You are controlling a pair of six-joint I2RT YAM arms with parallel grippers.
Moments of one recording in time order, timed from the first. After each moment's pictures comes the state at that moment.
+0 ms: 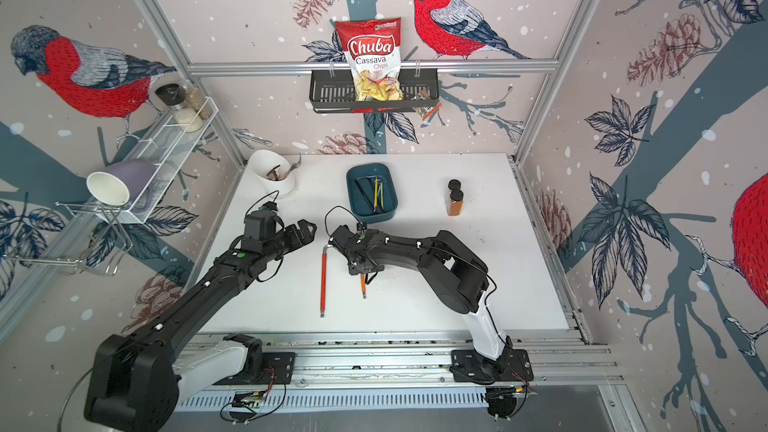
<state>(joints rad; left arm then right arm) -0.22 1.13 0.66 -0.23 0.14 -0.61 1.04 2.03 1.38 -0.69 0.24 0.76</state>
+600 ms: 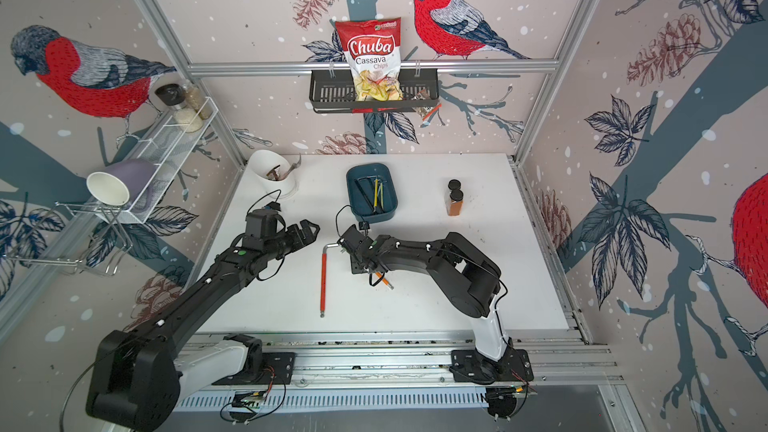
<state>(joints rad) -0.23 1.14 0.67 -0.26 0.20 -0.65 1.02 2.00 1.23 -0.39 0.21 0.70</state>
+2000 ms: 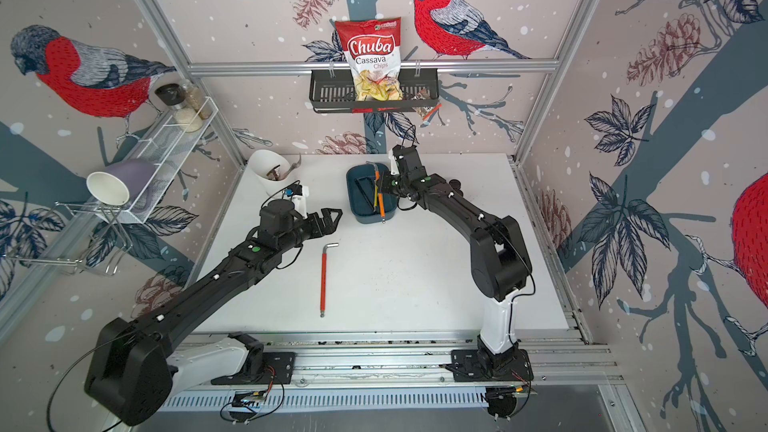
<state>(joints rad) -0.42 1.18 0.77 -0.07 0.11 -0.58 0.55 1.96 1.63 -0.30 -0.26 0.52</state>
